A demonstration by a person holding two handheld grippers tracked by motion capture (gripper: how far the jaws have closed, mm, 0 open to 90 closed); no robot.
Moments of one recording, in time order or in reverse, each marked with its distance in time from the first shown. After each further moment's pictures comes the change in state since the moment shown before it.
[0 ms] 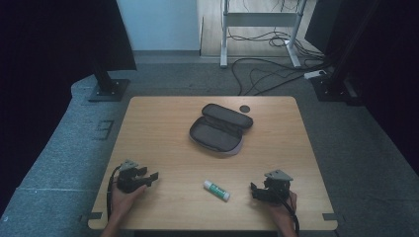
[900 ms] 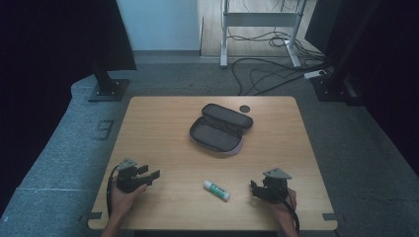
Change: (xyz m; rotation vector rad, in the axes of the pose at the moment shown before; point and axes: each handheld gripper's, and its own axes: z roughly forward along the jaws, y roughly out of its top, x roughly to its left) left arm -0.014 0.011 -0.013 -0.059 -0.045 -0.022; right arm 0.004 0.007 -0.001 -0.008 0.000 -0.015
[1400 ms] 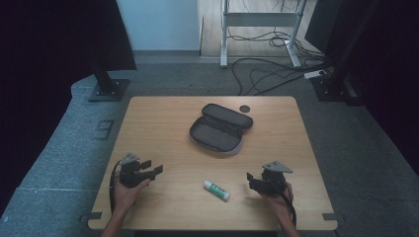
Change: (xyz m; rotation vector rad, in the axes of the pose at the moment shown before) left arm -0.005 0.019 0.006 -0.019 -0.014 -0.001; right arm 0.003 0.026 -0.005 -0.081 0.071 0.039
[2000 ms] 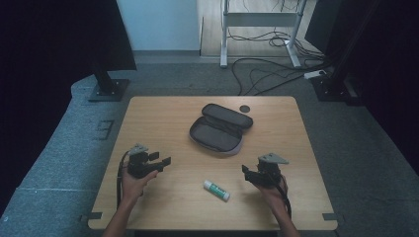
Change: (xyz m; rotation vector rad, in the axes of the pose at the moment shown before) left arm -0.018 0.033 0.017 -0.001 -0.037 0.031; right arm 0.006 0.024 0.011 -0.023 0.041 0.017
